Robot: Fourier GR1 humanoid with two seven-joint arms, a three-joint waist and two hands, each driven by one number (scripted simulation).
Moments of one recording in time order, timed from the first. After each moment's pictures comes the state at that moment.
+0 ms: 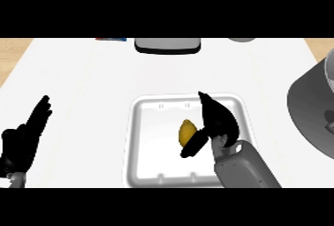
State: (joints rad) left arm 0.03 0.53 -0.13 -1.54 0.16 0.26 0.11; right arm -0.42 -0.01 0.39 -1.56 0.59 0.23 1.14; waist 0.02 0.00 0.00
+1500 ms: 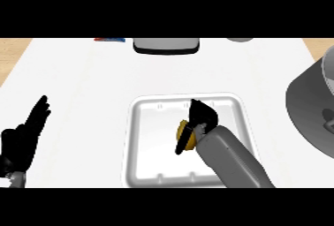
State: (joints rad) left arm 0.03 0.47 -0.06 -1.53 0.09 0.21 0.11; right arm -0.60 -0.01 0.46 -1.08 0.49 0.14 1.10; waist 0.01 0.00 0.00
